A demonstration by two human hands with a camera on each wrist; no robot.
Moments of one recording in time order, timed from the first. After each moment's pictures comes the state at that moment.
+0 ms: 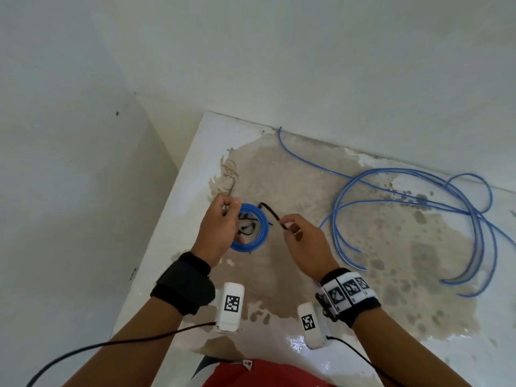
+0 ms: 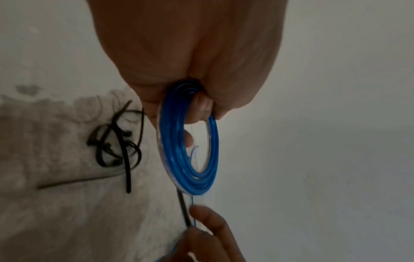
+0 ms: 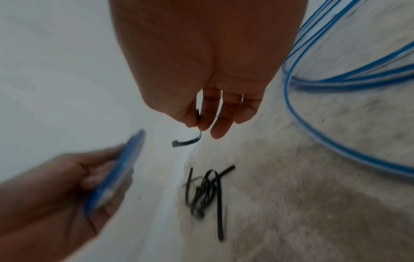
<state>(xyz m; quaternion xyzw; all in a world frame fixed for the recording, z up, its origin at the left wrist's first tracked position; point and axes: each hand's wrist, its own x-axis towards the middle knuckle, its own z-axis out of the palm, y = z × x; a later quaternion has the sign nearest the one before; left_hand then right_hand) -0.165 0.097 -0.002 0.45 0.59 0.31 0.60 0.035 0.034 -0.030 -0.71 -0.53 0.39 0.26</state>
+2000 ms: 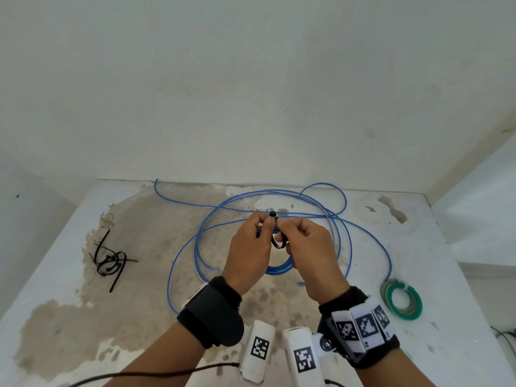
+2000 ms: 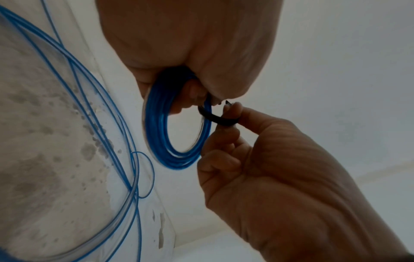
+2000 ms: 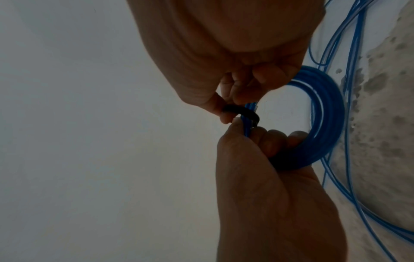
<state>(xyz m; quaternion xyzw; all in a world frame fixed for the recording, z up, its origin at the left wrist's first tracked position) 0.245 -0.061 0.091 0.61 0.49 0.33 0.53 0.350 -0.115 0.127 -0.66 -0.27 0.43 0.55</state>
